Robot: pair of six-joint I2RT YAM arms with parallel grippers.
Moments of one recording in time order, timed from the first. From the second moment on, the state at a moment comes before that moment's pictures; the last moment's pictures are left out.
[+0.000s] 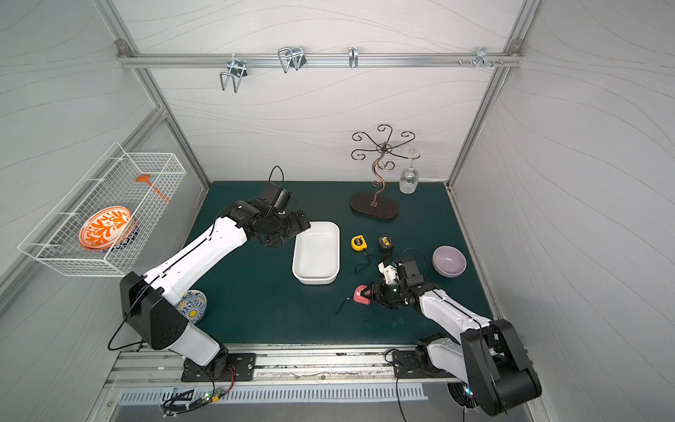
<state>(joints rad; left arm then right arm) -0.54 1.58 1.51 -0.95 0.01 -0.91 0.35 1.10 0.36 -0.28 -0.66 0.59</state>
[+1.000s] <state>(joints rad) -0.36 1.28 0.99 -0.51 -0.27 -0.31 0.19 1.23 0.85 -0.52 -0.25 0.31</state>
